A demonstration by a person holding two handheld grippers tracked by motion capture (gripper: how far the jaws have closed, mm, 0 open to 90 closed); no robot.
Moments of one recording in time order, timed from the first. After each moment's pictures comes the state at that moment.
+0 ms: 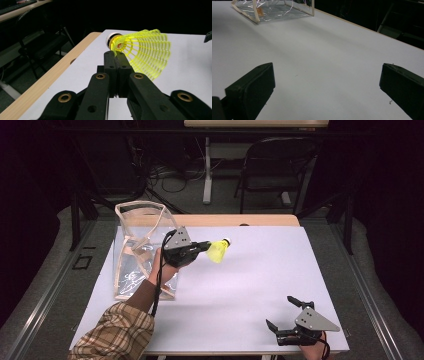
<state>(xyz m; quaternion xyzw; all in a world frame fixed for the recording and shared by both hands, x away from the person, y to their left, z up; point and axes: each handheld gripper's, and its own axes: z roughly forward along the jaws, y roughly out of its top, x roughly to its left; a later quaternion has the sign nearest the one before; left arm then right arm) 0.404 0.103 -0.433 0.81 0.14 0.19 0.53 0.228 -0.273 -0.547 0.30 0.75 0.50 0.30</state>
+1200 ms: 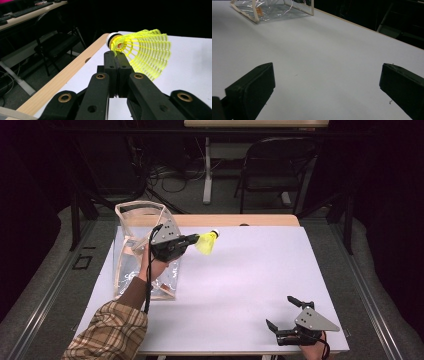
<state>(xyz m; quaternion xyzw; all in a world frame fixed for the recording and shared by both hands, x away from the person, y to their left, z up) 0.409 0.131 -0.422 0.80 0.17 0.22 0.53 0.228 -0.273 -0.547 0.31 0.75 0.50 0.30</state>
